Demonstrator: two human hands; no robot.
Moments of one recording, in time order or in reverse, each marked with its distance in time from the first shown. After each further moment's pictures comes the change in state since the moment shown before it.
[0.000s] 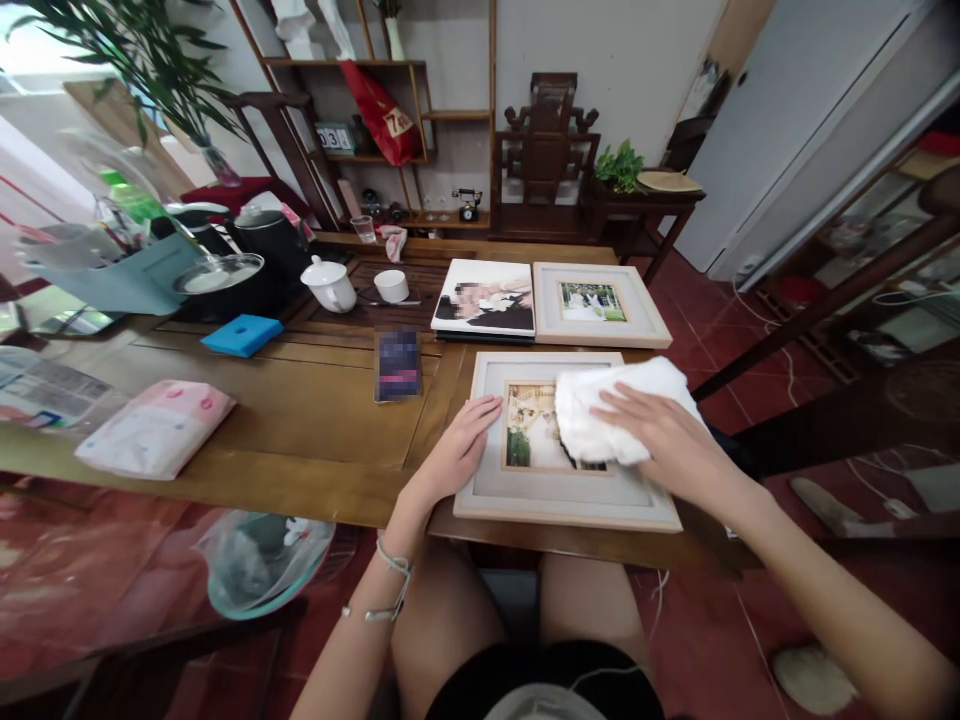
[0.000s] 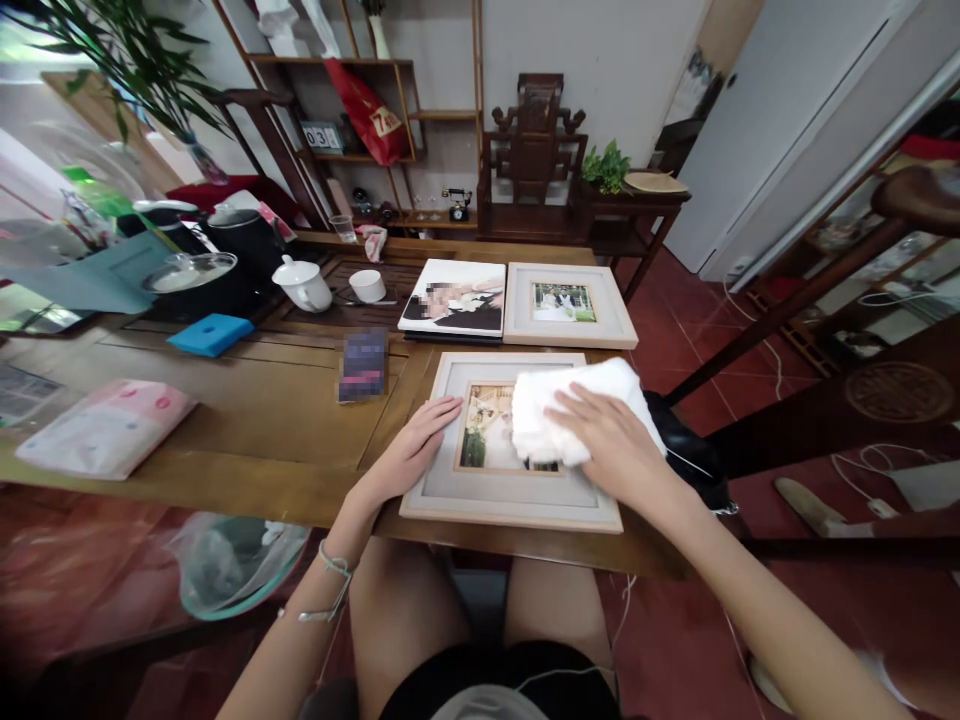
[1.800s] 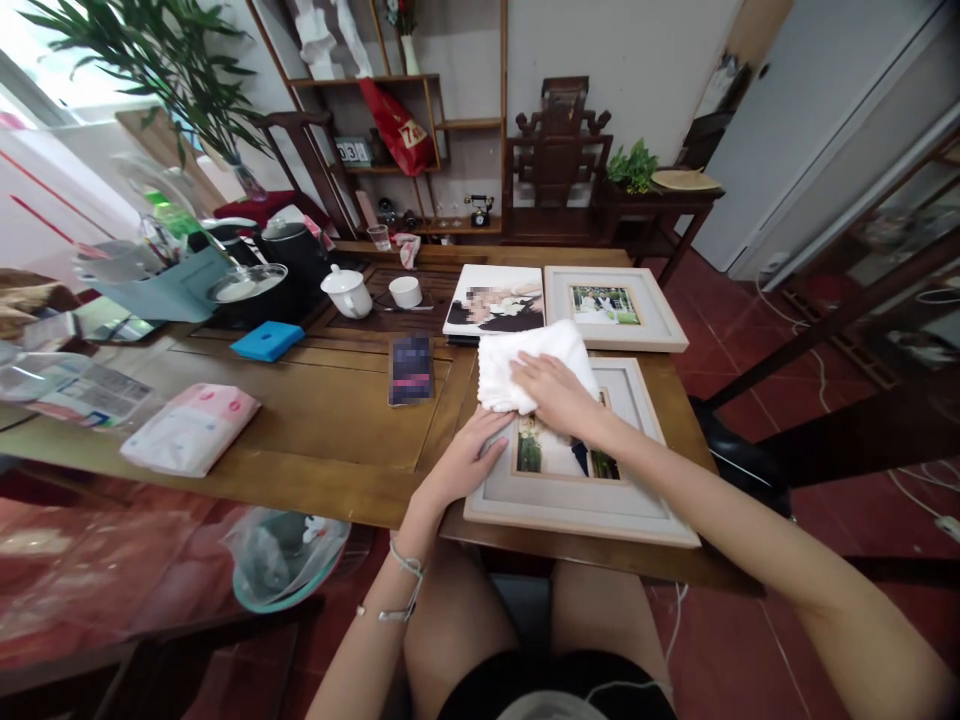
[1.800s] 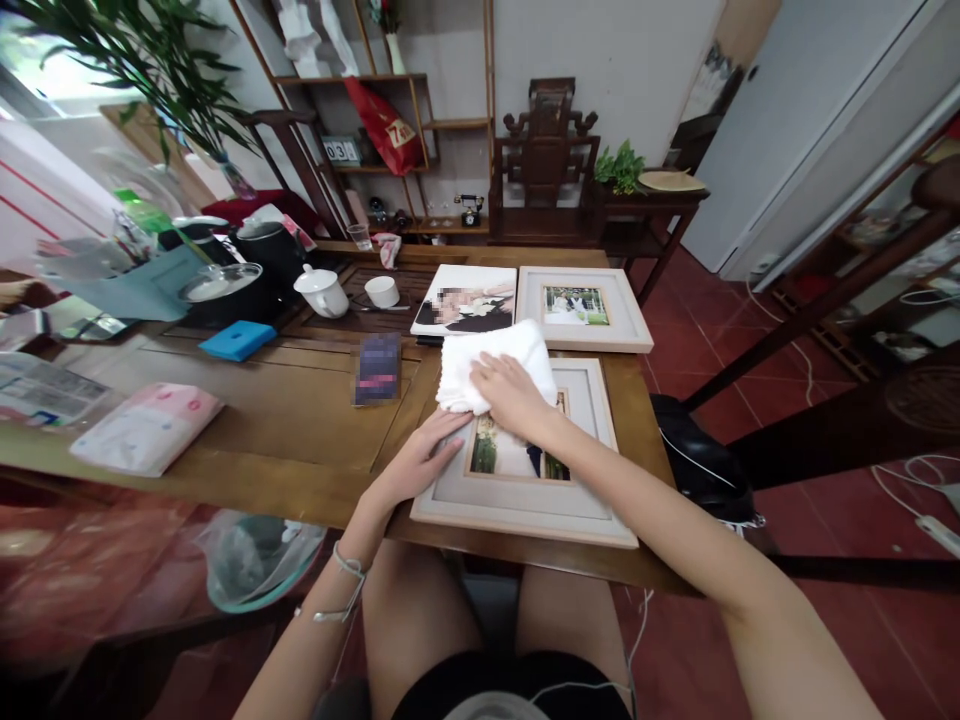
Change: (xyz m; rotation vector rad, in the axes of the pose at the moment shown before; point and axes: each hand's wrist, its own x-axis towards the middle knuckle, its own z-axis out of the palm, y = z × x) left_hand 0.001 0.001 0.001 0.081 0.009 -0.047; right_hand 0.137 -0.051 0.022 0.057 0.084 -0.190
